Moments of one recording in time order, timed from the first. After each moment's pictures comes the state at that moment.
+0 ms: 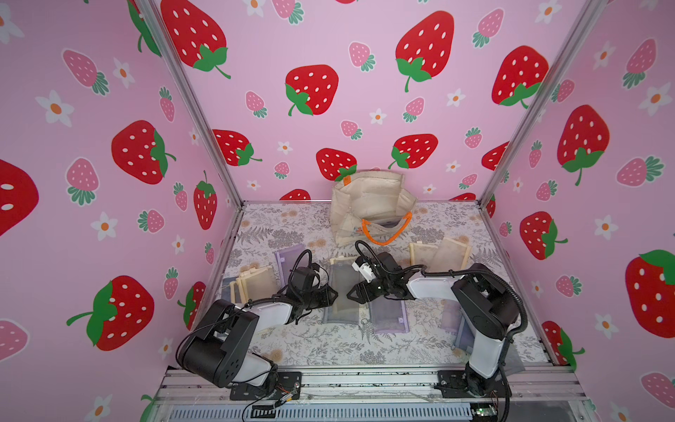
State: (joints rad) left arm -0.41 1.45 0.45 0.17 0.35 -0.56; right arm 0.84 1.86 0.95 0.07 -0.49 0.32
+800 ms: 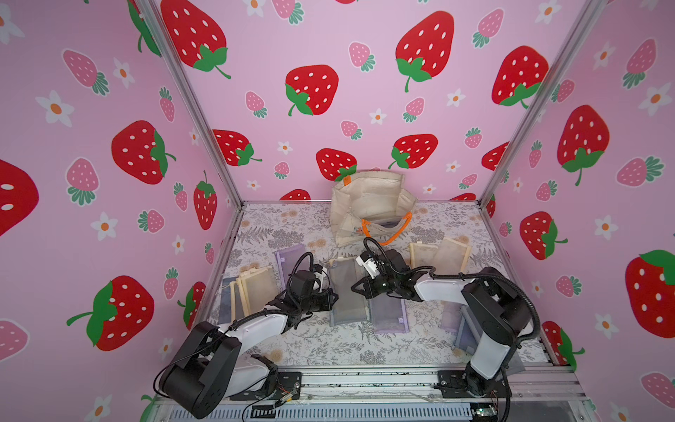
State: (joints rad) left arm -0.47 1.25 0.42 0.10 0.35 -0.56; right arm 0.80 1.76 0.88 0.20 -0.59 0.39
